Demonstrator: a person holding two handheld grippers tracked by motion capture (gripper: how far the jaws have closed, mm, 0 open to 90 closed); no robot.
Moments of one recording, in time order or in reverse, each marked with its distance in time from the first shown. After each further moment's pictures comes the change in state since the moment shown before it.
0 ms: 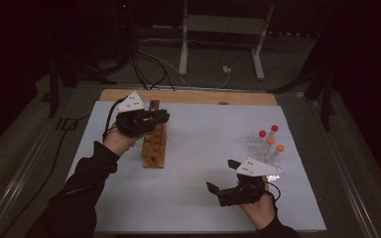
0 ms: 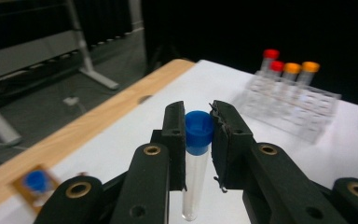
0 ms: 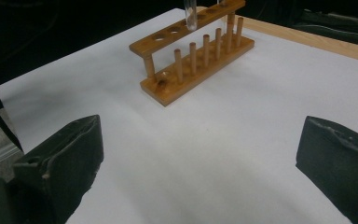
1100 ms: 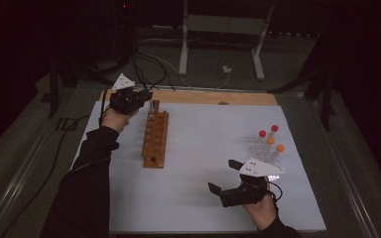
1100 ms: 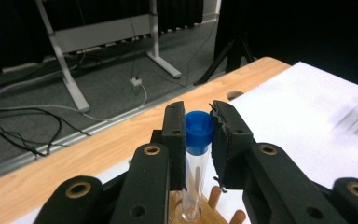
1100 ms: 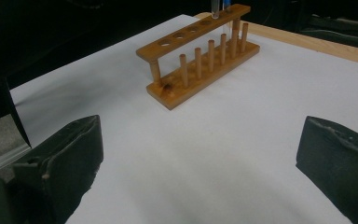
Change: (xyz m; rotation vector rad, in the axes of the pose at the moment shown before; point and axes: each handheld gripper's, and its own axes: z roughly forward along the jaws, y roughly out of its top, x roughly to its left) left arm 0.080 -0.021 0.034 0.036 0.237 -0.123; right arm -0.004 -0.002 -0.004 -0.022 0.036 0.001
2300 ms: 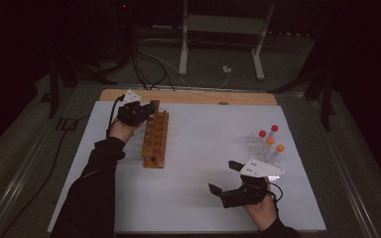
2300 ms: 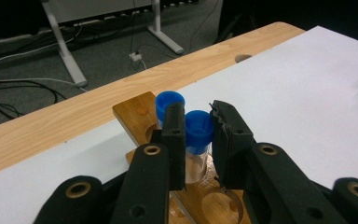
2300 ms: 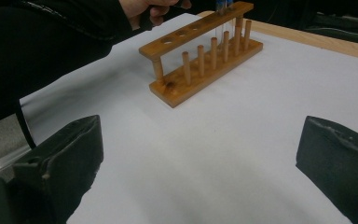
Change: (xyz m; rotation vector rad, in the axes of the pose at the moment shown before) left arm -0.004 -0.043 0.028 0.077 0.021 -0.007; right arm -0.001 -0.003 -0.001 0.002 0.018 0.009
